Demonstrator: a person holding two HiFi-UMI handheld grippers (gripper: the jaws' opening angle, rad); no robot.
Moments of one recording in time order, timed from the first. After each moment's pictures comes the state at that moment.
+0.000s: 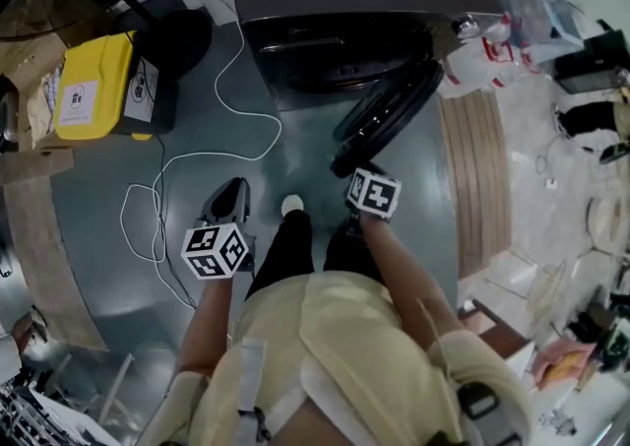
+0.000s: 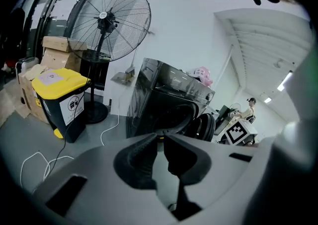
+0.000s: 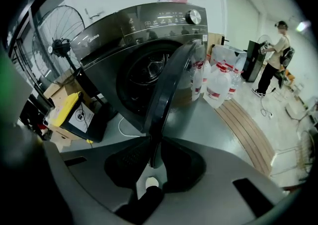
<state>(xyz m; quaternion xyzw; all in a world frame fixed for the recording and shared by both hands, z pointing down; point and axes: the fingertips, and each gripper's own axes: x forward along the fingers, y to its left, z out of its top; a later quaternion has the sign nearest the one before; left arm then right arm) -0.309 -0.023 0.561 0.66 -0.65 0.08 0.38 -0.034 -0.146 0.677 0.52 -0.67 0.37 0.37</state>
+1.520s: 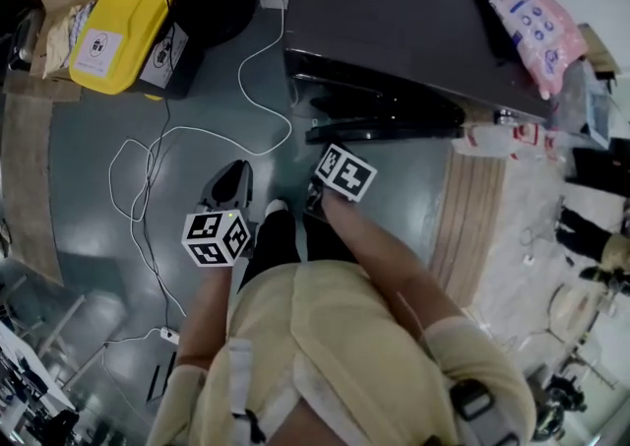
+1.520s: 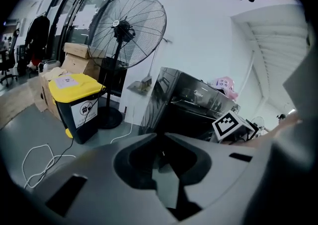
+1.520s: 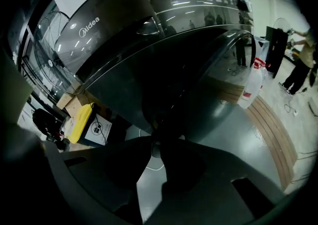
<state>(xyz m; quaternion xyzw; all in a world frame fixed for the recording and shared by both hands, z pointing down) -0.340 -0.111 0.554 0.57 -0.74 0.03 0.37 -0.191 -0.265 0.673 0.45 -0.71 0.42 0.35</state>
